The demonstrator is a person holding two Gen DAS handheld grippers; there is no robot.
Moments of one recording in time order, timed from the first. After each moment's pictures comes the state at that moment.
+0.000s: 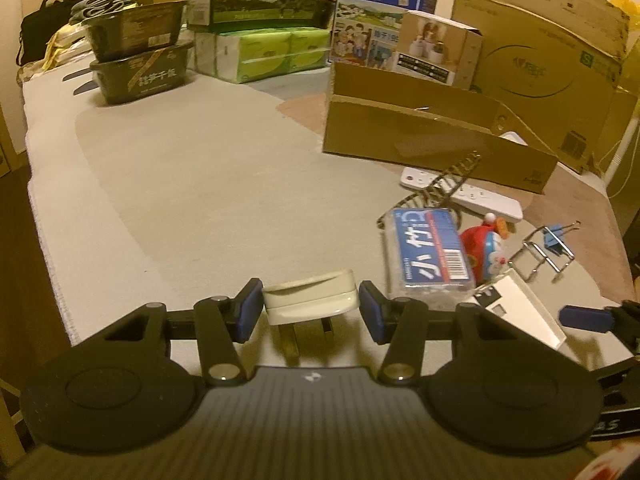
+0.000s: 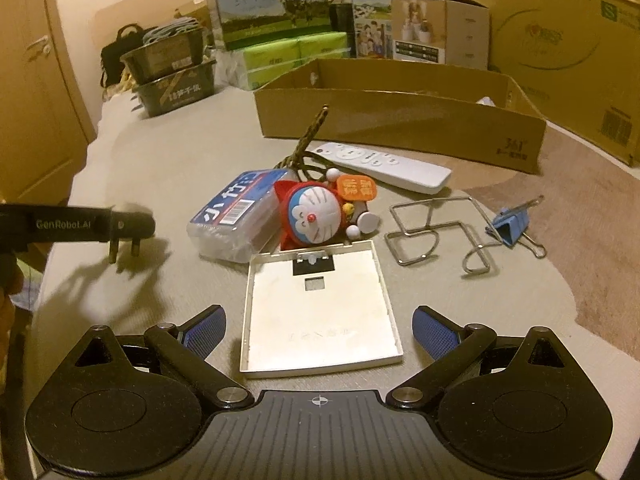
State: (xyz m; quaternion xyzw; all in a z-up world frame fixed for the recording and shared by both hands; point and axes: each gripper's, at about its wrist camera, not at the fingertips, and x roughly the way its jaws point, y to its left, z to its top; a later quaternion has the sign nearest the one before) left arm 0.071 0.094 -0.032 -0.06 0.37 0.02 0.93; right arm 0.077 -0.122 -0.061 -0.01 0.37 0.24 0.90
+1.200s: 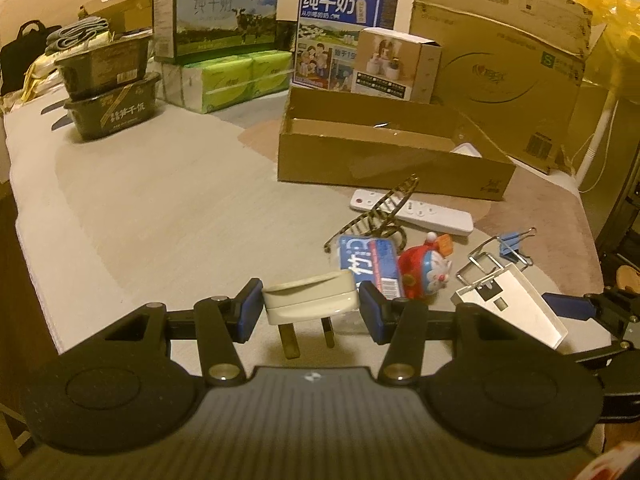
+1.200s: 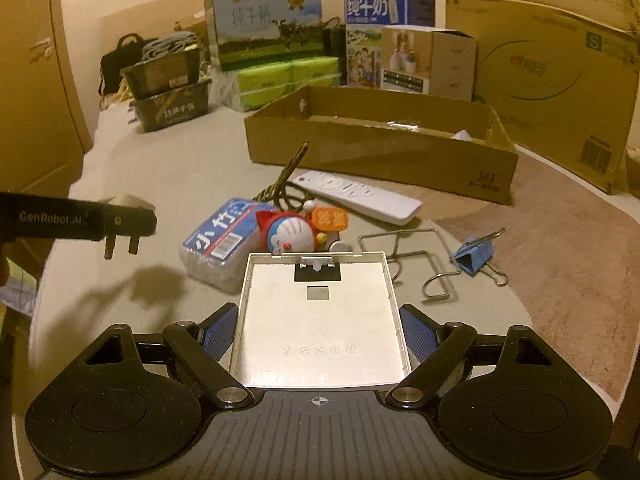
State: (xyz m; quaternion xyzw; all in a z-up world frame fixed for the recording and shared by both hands) left arm 0.064 0.062 0.002 -0.04 0.35 -0.01 0.94; right arm 0.068 -0.145 -0.036 -0.01 0.34 0.22 0.91
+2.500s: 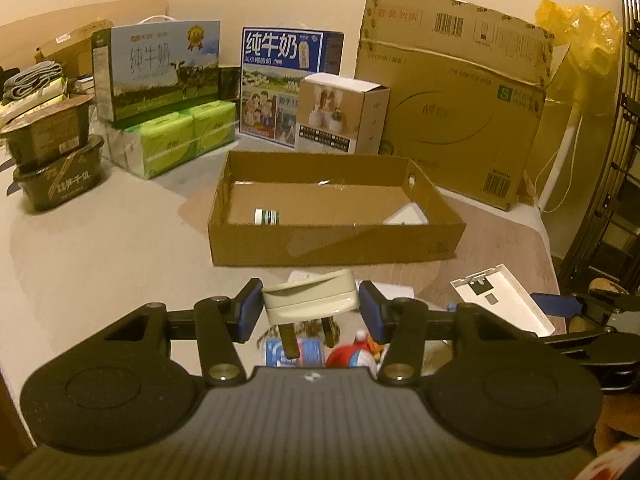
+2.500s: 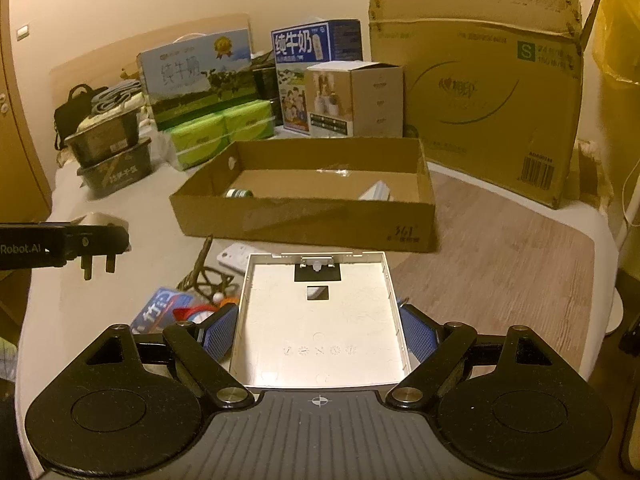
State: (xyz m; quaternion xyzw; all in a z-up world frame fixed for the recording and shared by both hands) left arm 0.119 0.022 0.056 -0.03 0.31 -0.07 0.95; right arm 0.115 -0.199 0.011 0.04 0.32 0.16 0.93
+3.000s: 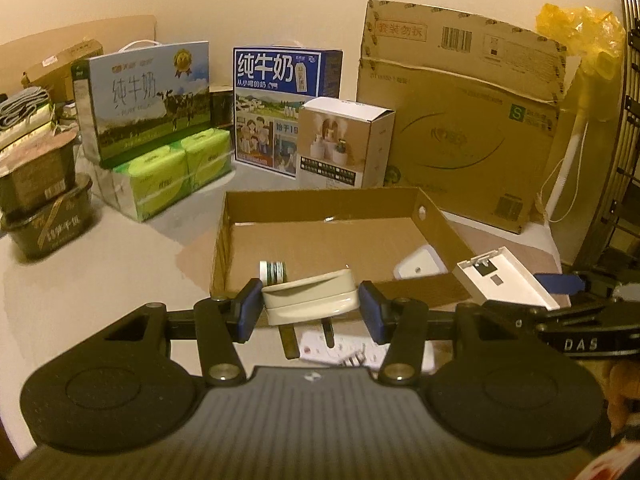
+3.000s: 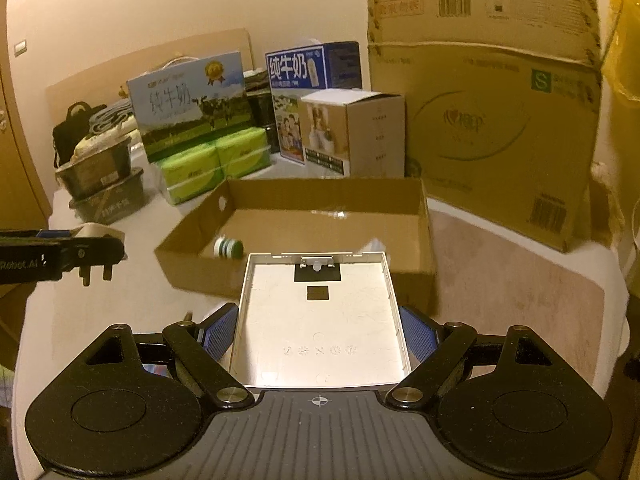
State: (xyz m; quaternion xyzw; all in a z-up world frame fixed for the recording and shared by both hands) left arm 0.183 0.029 0.080 0.00 0.30 -0.08 0.95; right arm 0.186 -0.204 0.042 0.04 0.31 0.18 0.93
